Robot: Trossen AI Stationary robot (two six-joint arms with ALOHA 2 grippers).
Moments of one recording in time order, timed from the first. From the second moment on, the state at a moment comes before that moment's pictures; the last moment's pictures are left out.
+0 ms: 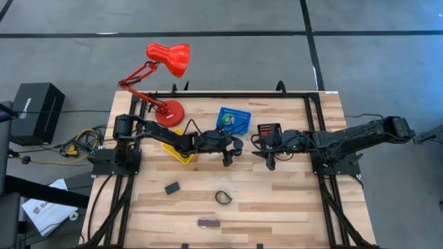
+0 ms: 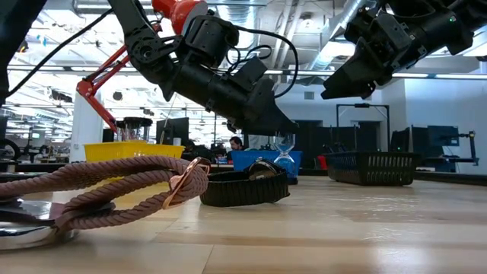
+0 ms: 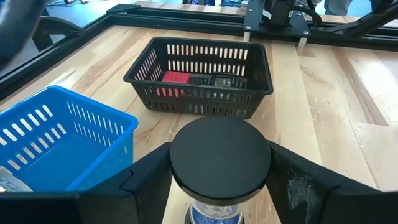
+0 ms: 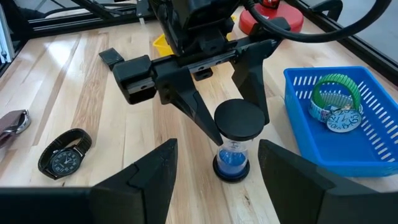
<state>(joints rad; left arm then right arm) 0.05 1.95 0.93 0.65 -0.18 -0.07 0.05 1.05 0.47 0.11 0.18 0.17</state>
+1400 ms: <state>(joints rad) 0.05 1.44 0.74 0.44 -0.22 -0.07 0.05 1.05 0.47 0.11 0.18 0.18</state>
